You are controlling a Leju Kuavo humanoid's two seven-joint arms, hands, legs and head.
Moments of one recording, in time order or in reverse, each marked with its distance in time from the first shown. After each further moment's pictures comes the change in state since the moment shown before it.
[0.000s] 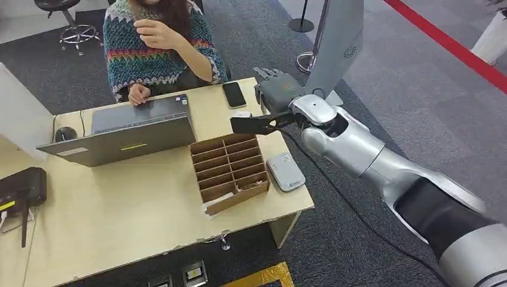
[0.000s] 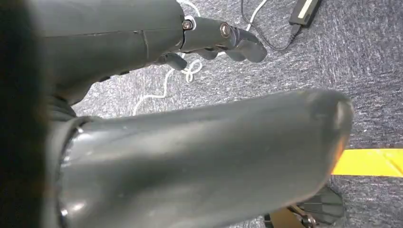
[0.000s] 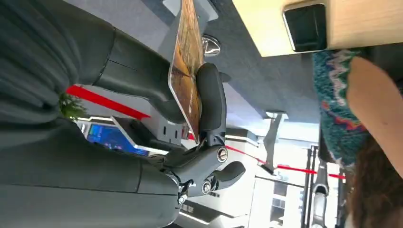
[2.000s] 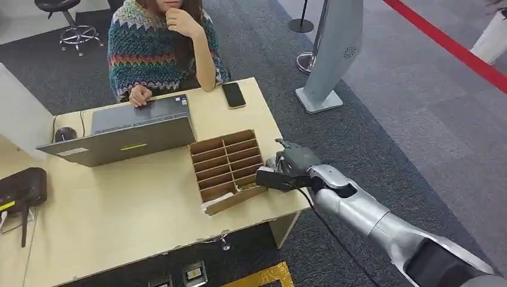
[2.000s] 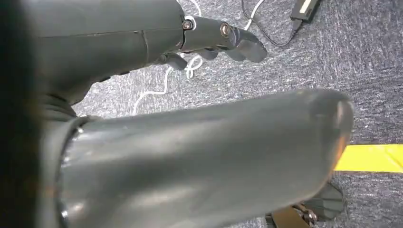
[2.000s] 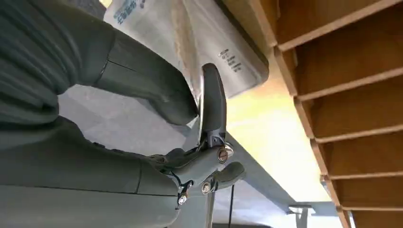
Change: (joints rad) left arm 0.005 0.000 0.024 0.000 -0.017 -0.016 0.003; right arm 0.471 0.051 -0.196 0.065 -0.077 -0.143 -0.075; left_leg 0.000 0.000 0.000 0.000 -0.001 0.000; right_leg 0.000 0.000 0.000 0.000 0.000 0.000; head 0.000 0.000
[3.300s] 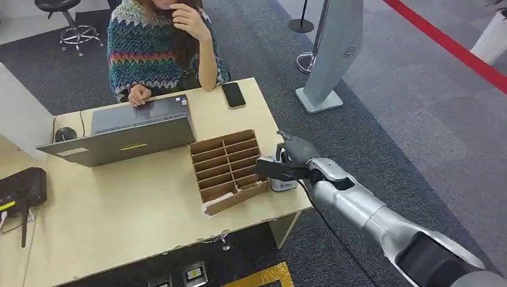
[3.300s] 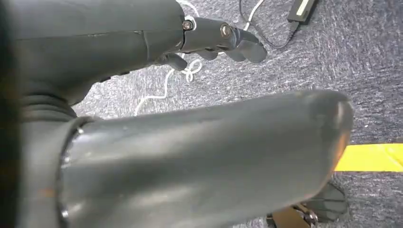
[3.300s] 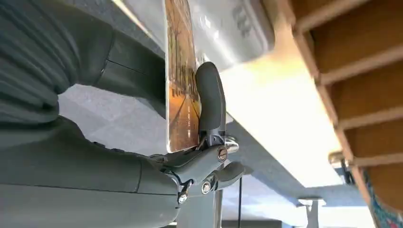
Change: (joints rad) left arm -0.015 0.000 -0.001 0.000 -0.039 -0.010 0.030; right arm -0.062 0.026 -0.029 0.067 -0.006 -0.020 -0.013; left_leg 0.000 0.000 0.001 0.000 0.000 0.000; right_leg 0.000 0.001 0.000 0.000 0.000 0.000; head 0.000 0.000
